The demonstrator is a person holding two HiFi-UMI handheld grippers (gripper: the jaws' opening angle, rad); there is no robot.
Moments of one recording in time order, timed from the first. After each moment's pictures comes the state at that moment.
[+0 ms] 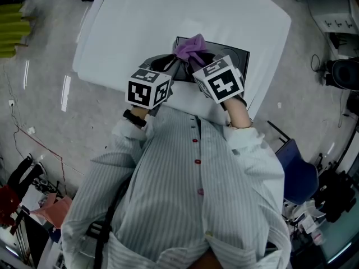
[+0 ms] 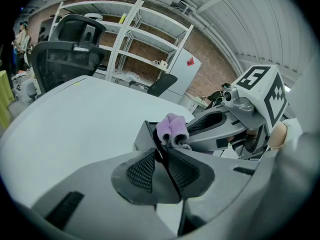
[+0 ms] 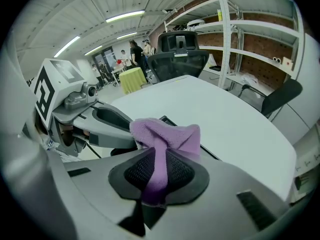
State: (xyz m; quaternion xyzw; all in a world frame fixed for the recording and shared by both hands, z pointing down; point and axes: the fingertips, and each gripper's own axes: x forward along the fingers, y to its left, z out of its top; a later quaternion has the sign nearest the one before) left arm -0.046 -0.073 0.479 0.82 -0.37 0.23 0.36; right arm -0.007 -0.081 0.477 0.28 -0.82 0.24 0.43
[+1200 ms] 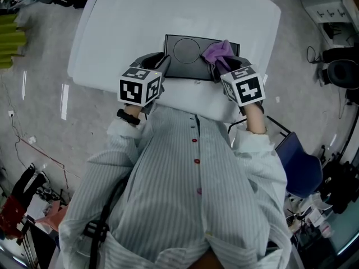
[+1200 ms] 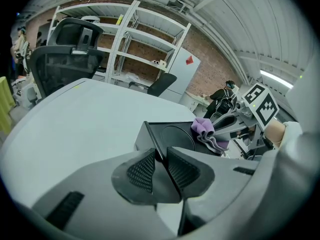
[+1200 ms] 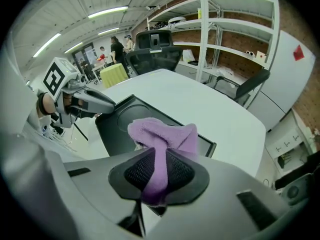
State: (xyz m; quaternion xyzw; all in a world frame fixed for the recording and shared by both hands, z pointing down) left arm -0.046 -0.073 0.479 0.82 -0.38 0.24 0.35; right arm 0.112 -0.062 0.478 0.37 -0.77 0.26 0.45
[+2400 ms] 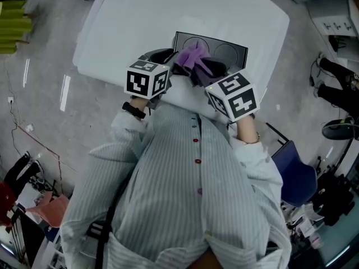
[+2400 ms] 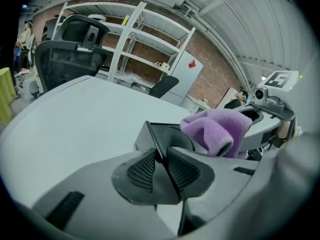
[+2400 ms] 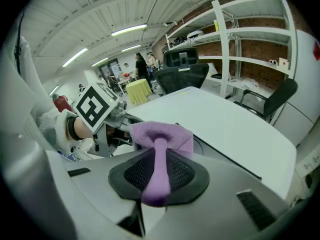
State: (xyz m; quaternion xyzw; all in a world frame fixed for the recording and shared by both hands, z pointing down) left arm -0.042 -0.073 0.477 0.82 -0.38 0.22 0.37; right arm 0.010 -0.042 0.421 0.27 -0.86 0.24 0.37
